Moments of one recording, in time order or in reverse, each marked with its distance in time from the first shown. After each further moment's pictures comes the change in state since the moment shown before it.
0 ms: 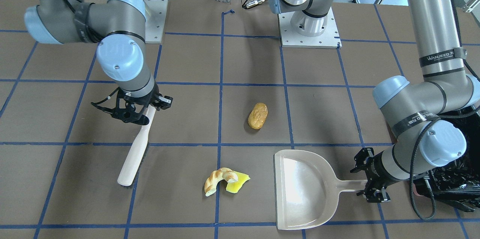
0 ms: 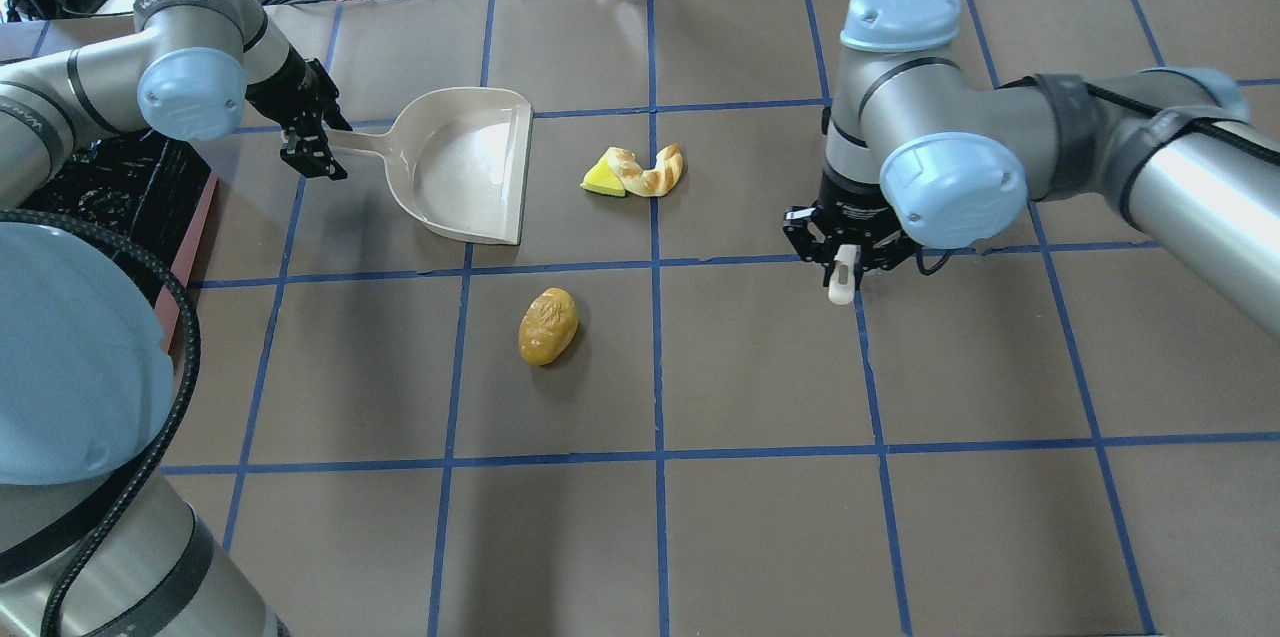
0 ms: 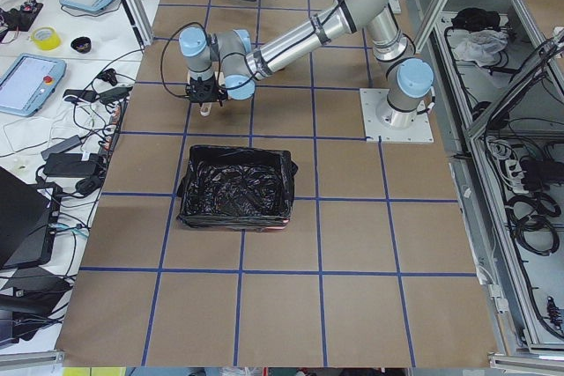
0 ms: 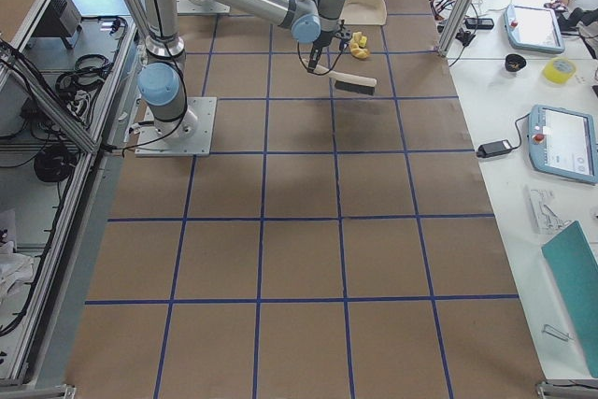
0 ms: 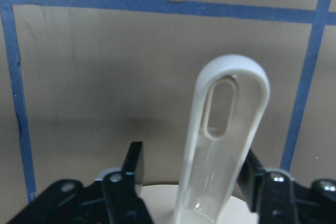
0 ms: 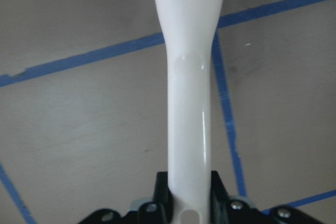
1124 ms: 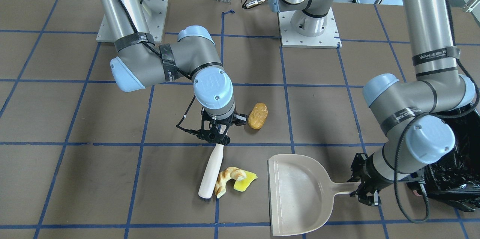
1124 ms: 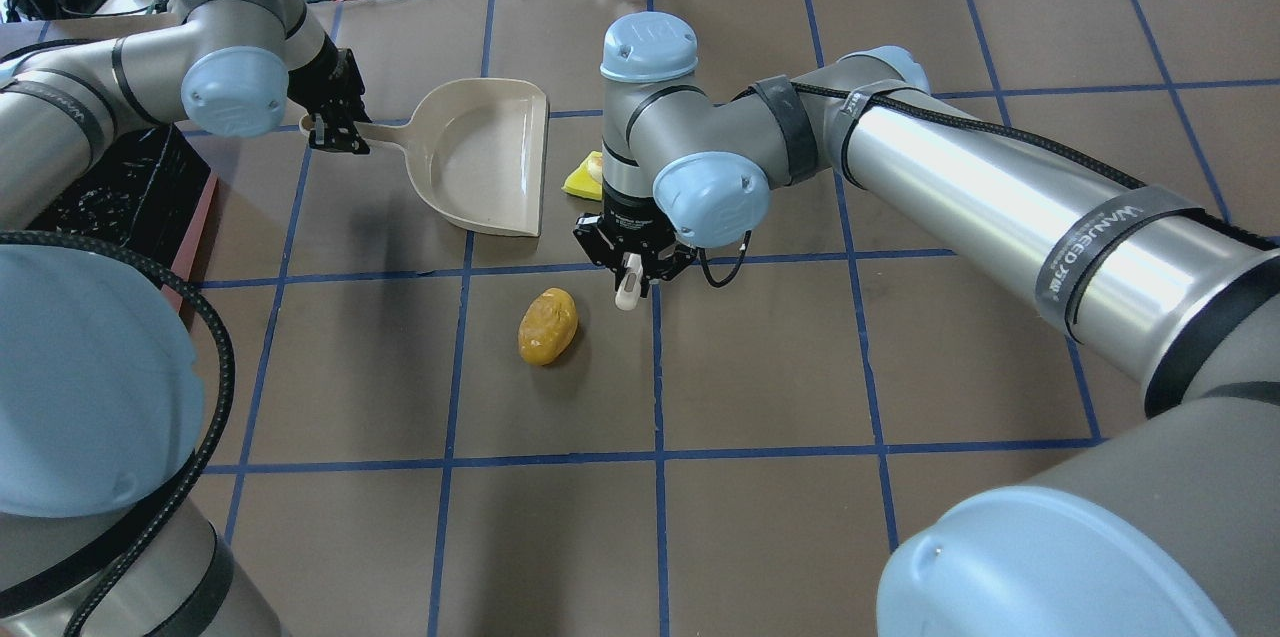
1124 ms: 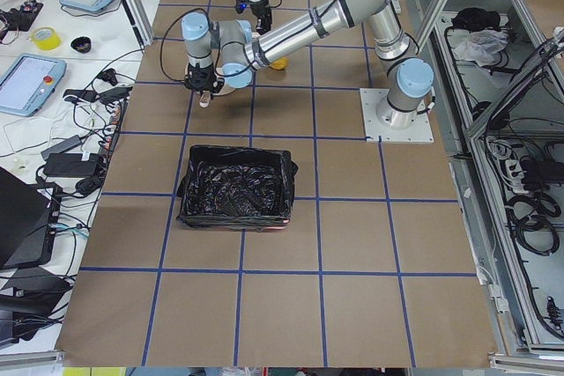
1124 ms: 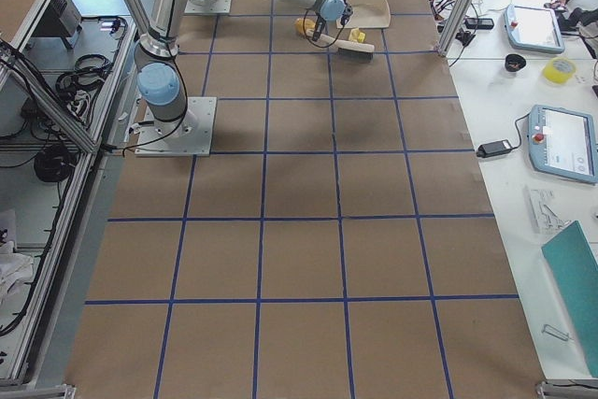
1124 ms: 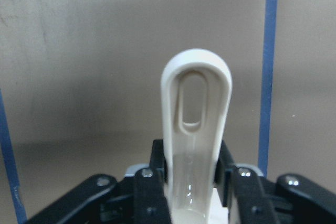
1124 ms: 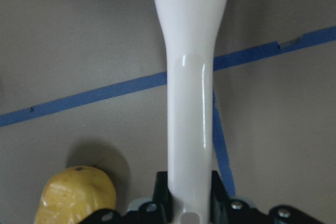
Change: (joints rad) left arm -0.083 0.001 0.004 0.065 0.090 0.017; right arm 0.232 0.263 -0.230 -0.069 0.185 0.215
